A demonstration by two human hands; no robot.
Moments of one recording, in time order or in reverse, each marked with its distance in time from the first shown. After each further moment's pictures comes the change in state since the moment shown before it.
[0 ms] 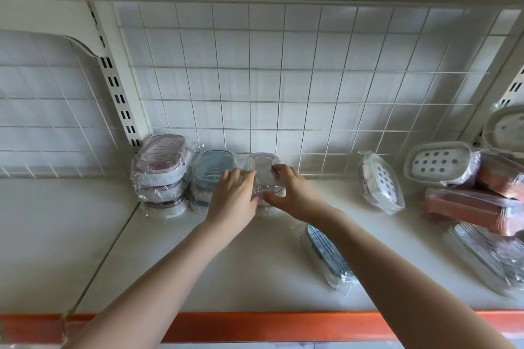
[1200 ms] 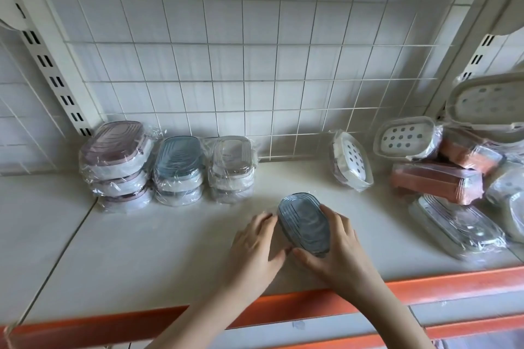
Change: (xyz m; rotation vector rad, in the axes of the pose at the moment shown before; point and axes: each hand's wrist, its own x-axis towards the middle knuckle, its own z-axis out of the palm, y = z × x) left_hand -0.091 0.074 0.052 -0.350 -0.015 0.126; right_hand -0.161 0.041 -0.020 0.006 0.171 0.333
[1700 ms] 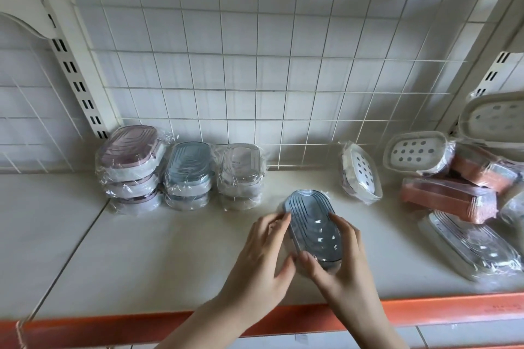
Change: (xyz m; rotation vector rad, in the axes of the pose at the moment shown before) left_hand -0.003 0.015 -0.027 -0.289 0.056 0.163; right_hand -0.013 -0.017 0.003 0.338 0.180 -0.139
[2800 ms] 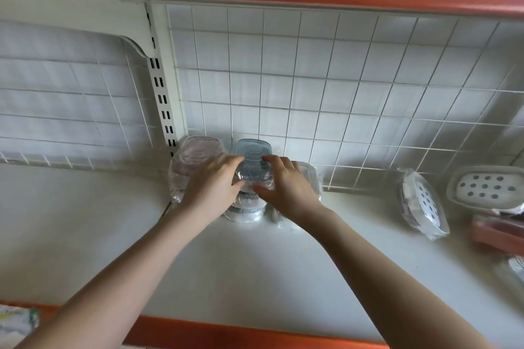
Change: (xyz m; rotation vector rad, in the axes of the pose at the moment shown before) left_hand 0.071 -0.100 -0.165 0.639 0.035 -0.272; right_hand 0.147 -0.099 0.146 -0.408 -0.368 -0.345
